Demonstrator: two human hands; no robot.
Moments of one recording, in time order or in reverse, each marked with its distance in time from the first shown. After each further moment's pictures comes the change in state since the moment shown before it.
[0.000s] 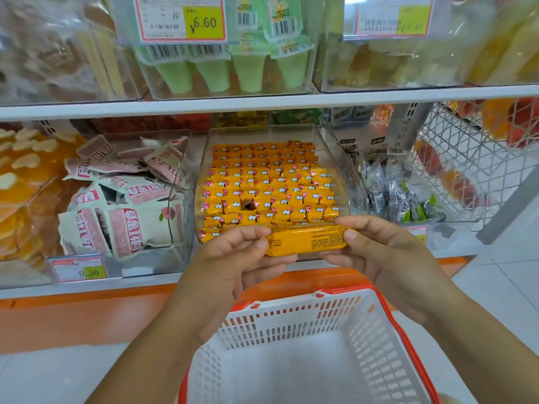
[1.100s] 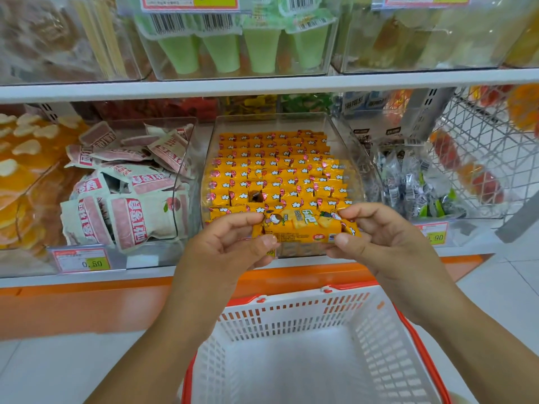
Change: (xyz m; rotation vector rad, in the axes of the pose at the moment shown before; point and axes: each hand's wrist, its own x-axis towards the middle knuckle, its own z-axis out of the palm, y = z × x) left_hand 0.002 -0.005 -0.011 0.256 0.249 0.176; right_hand 0.005 0.011 0.013 -0.143 -0.046 -0.160
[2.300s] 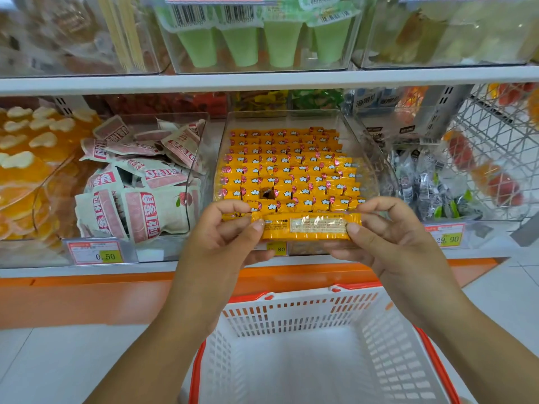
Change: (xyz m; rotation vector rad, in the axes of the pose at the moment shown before) left_hand 0.002 -0.001 -0.012 -0.034 0.058 0.031; right_hand 0.003 0.002 0.014 0.061 0.080 0.042
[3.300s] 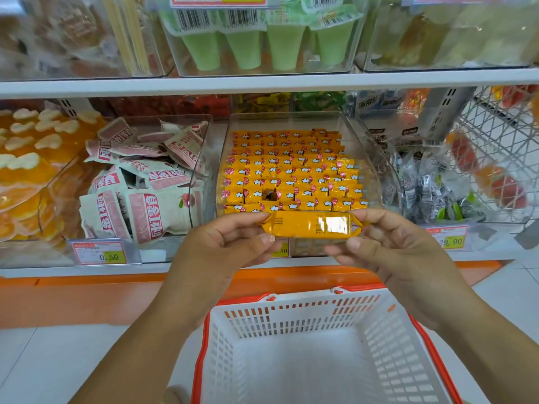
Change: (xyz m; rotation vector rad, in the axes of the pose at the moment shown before) left_hand 0.002 0.007 -0.010 0.019 -0.136 -0.024; right_hand -0.001 -0.003 -0.006 0.018 -0.114 0.036
